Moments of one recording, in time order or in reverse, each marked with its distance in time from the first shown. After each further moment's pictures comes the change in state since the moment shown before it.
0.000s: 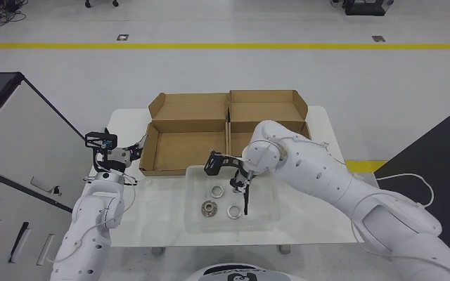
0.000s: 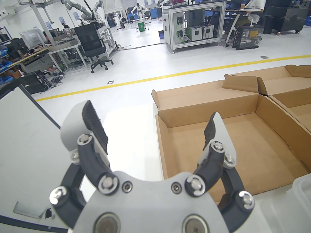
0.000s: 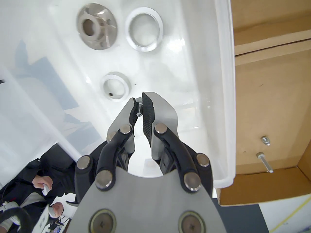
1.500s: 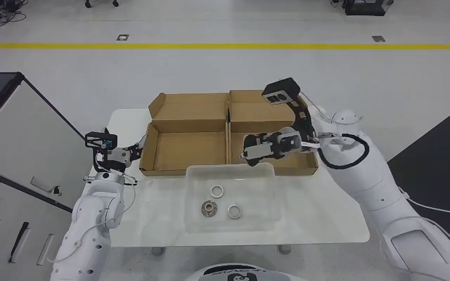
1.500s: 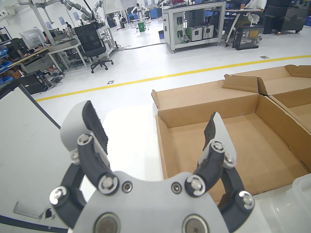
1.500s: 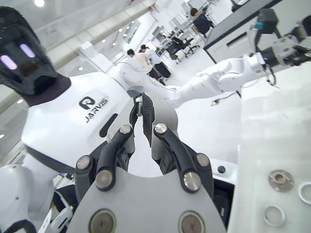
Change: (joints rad) left arm 0.000 0.000 0.000 0.000 0.000 0.000 0.000; right arm -0.229 0.137 0.491 -0.079 1.378 -0.168 -0.132
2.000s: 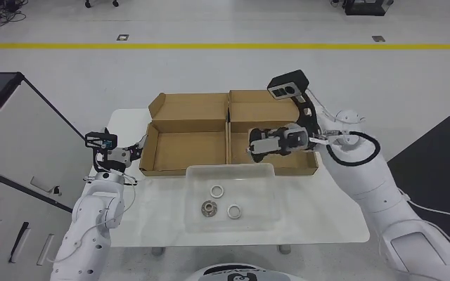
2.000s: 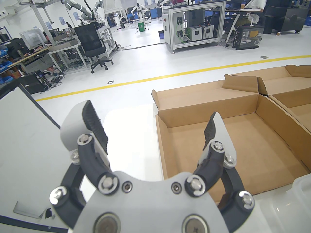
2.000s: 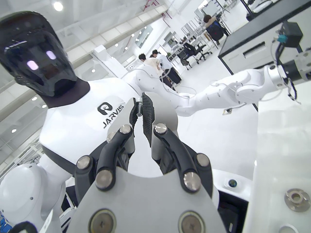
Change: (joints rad) left arm 0.000 0.000 0.000 0.000 0.000 0.000 0.000; right arm -0.024 -0.007 0.033 -0.051 0.110 0.005 -0.038
